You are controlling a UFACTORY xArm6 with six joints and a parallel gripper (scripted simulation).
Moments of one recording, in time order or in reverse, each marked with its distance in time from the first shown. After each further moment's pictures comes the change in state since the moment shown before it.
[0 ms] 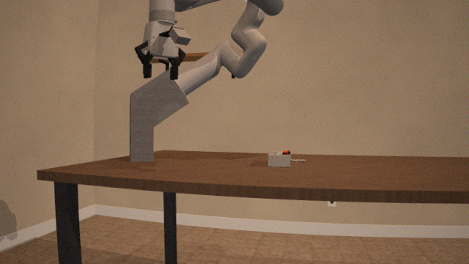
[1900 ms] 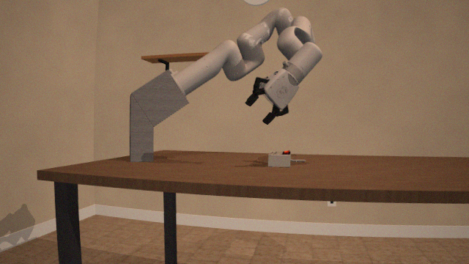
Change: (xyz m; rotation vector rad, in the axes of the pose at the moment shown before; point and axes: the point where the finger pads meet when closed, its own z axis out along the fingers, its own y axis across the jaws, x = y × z) arm 0.137 -0.273 0.106 0.524 -0.910 -2.674
